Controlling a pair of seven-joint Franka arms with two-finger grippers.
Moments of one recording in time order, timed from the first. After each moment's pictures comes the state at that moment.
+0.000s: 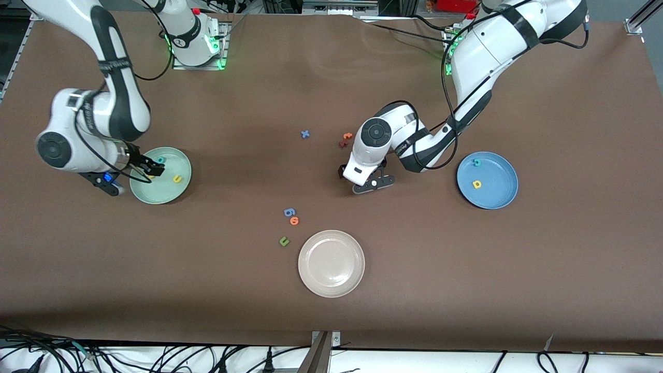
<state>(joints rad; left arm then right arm) -0.14 0.81 -0.61 -1.76 0.47 2.35 -1.26 0.38 0.28 -0.43 -1.99 0.08 1.89 0.47</state>
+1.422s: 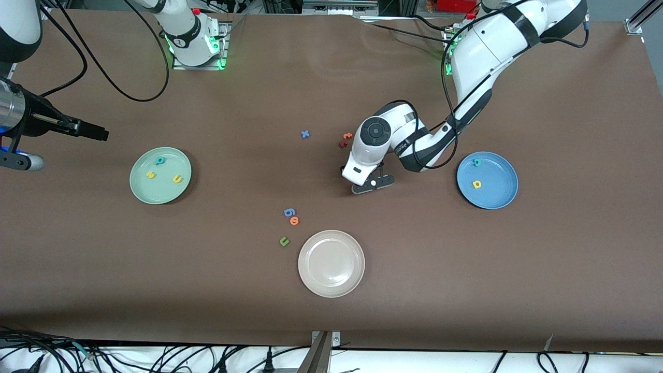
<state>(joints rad) -0.14 0.81 -0.62 -1.75 0.47 2.35 -1.26 0.29 0.21 -0.34 -1.42 0.08 1.36 0.20</state>
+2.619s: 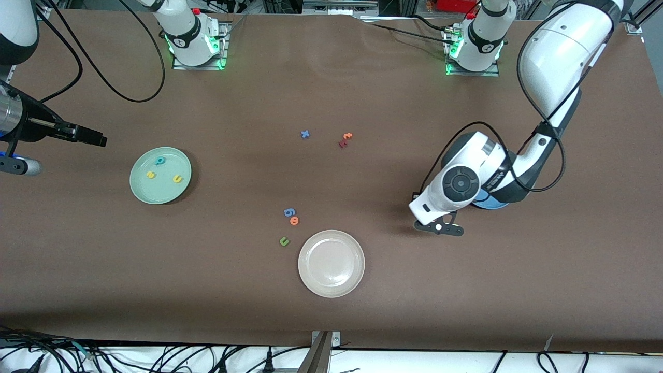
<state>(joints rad) 0.14 0.72 -0.61 -1.59 0.47 1.96 -0.45 0.11 0.20 -0.13 -1.43 0.04 1.42 0.19</state>
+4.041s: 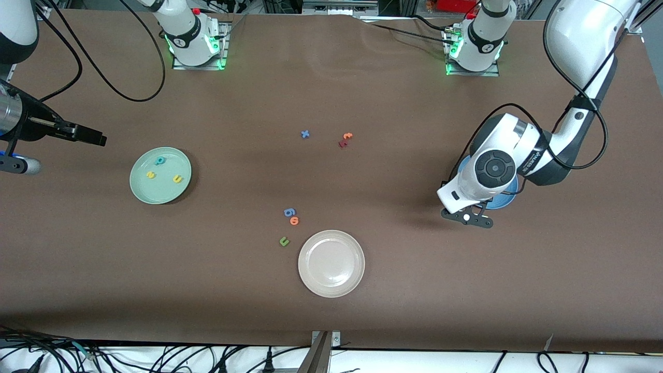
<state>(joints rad) 0.13 0.53 -0.49 -1.71 0.37 1.93 -0.25 0.11 0.20 -0.13 -1.43 0.03 1.42 0.19</state>
